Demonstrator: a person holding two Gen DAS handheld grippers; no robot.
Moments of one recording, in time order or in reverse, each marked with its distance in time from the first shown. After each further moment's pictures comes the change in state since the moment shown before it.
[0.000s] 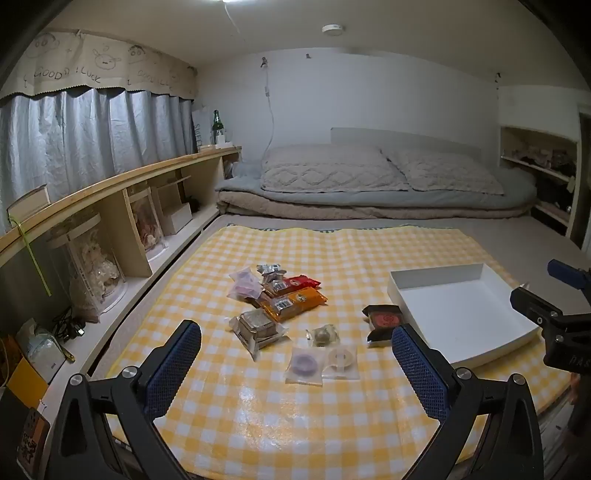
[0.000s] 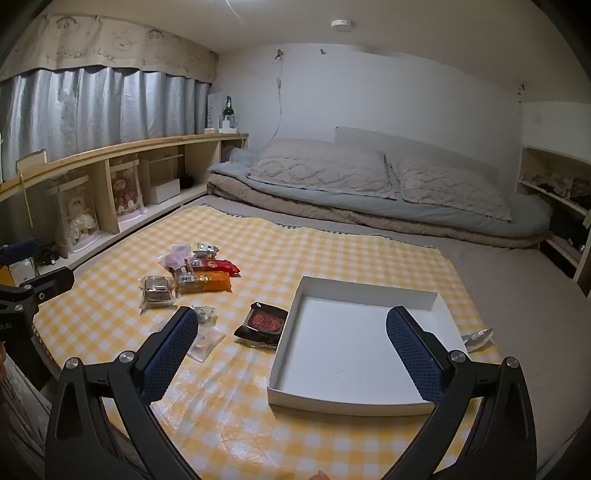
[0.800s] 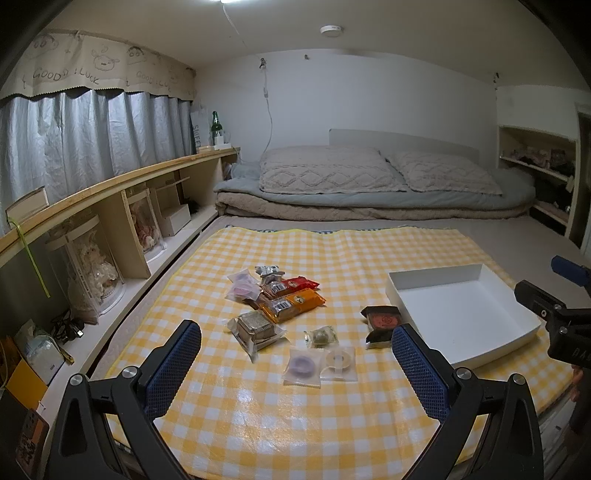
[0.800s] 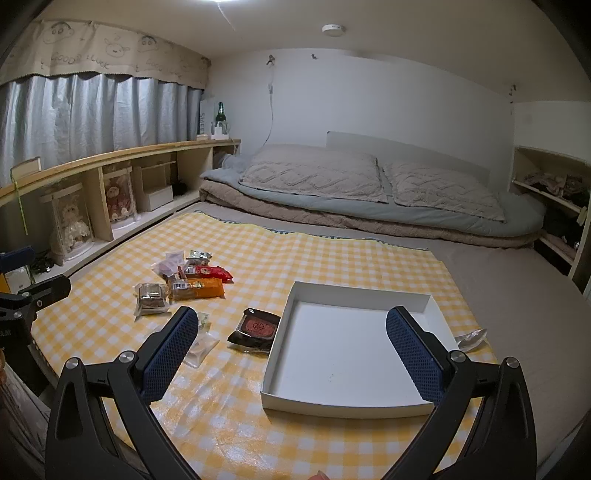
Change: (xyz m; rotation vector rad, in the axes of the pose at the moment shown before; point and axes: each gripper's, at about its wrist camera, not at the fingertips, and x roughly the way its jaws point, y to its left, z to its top) left arm 0.000 -0.004 -0.001 -0.002 -0.001 0.002; right arm -0.002 -0.015 0.014 0.014 -0.004 -0.004
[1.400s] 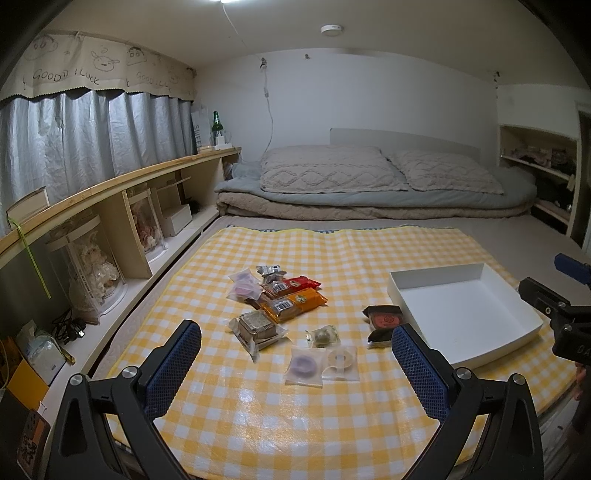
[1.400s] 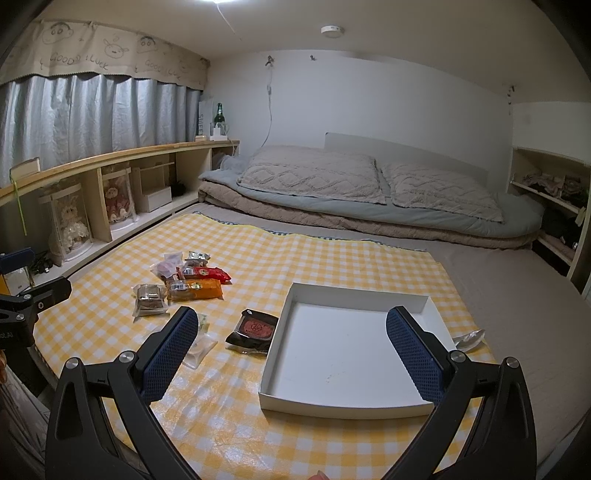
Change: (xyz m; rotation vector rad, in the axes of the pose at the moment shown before) left arm 0.002 0.001 -0.002 0.000 0.000 0.001; right arm -0.003 0.004 -0.006 0.002 -0.010 -0.004
